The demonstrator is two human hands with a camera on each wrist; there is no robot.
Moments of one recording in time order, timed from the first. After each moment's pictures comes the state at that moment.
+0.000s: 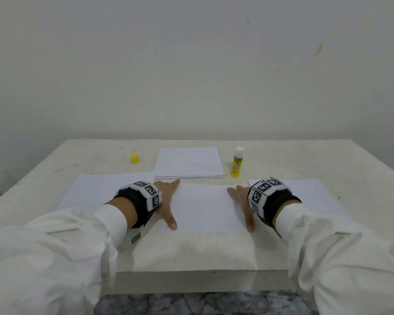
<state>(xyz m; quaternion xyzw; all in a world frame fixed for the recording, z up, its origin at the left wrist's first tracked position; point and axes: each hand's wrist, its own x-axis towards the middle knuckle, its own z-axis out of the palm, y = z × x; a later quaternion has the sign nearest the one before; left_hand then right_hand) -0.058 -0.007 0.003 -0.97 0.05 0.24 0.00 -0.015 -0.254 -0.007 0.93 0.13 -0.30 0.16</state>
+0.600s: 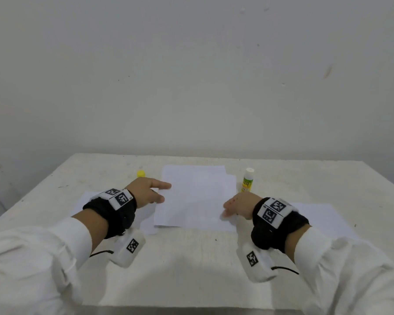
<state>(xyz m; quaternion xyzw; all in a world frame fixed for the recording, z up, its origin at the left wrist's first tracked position) -0.042 0.056 0.033 -0.91 -0.06 0.09 -0.40 -0.015 -0.214 0.031 0.96 0.07 -0.24 -0.11</state>
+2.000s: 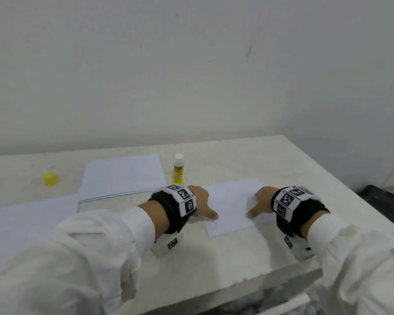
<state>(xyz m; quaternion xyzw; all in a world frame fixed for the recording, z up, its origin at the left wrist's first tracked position) -0.006 -0.216 0.010 -0.94 0.25 0.23 0.01 -0.022 -0.420 0.012 0.95 -0.12 -0.28 0.02</state>
